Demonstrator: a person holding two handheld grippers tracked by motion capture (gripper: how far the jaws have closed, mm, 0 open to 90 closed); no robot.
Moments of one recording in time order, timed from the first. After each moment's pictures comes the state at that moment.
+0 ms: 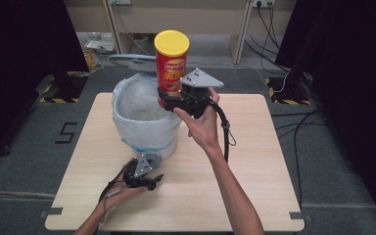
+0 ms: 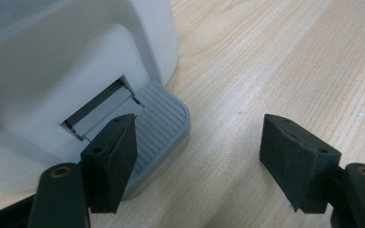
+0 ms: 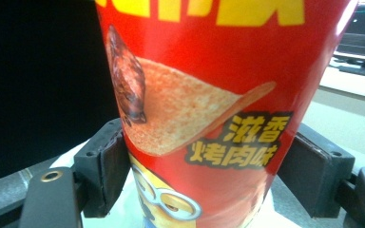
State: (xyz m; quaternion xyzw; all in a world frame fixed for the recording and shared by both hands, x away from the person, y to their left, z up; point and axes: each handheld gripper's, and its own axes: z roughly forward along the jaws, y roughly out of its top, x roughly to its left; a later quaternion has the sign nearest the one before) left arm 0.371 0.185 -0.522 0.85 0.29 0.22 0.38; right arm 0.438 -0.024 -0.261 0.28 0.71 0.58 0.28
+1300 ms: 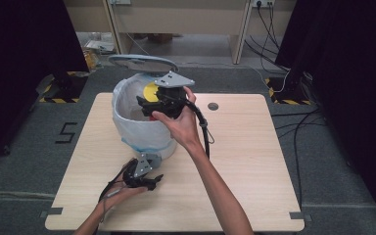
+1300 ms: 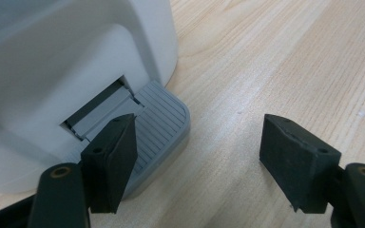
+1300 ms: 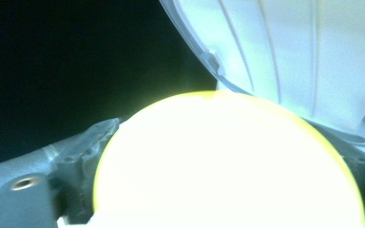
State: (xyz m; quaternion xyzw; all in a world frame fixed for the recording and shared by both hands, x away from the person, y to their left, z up) left arm 0.371 0.185 -0.522 0.85 0.29 0.22 0.38; right arm 0.451 0.024 -0.278 0.28 0.75 0.55 0.24
